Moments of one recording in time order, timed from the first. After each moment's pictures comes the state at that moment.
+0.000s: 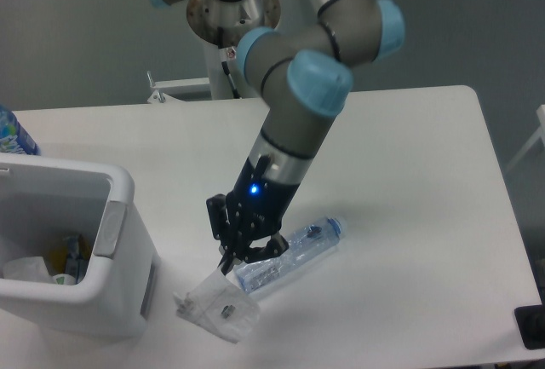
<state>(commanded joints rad) 2.44 -1.86 -1.45 -0.86 0.77 0.85</state>
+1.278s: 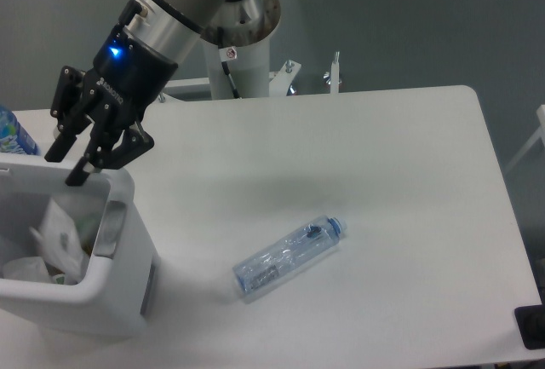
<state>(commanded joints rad) 2.27 -1.69 -1.58 -0.85 0.73 0.79</state>
